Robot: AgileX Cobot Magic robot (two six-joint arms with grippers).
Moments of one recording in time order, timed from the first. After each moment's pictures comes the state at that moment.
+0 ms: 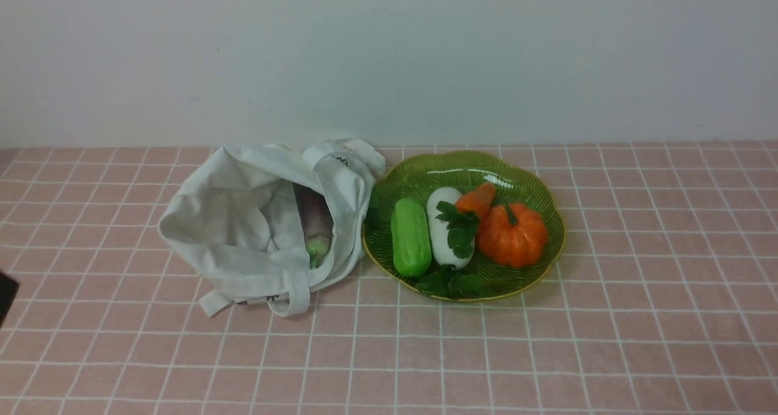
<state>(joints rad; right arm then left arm) 0.12 -0.01 0.02 0.05 0.39 -0.02 -0.03 0.38 -0.37 -0.91 0.31 0.34</state>
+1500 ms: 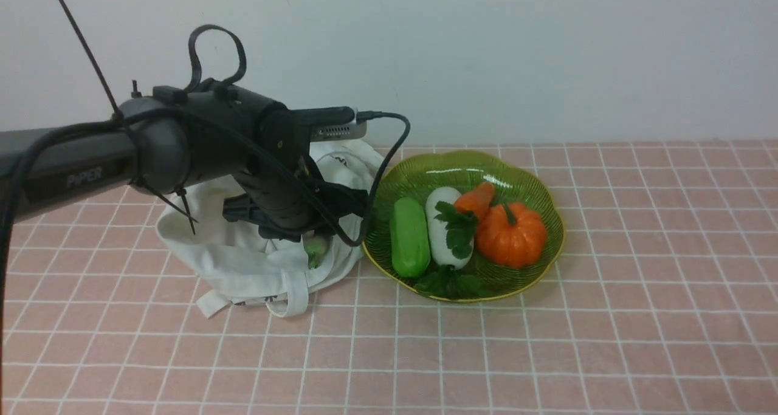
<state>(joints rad) 0.12 -0.01 0.02 0.05 0.39 -0.02 -0.41 1.94 -1.37 0.11 0.63 -0.52</state>
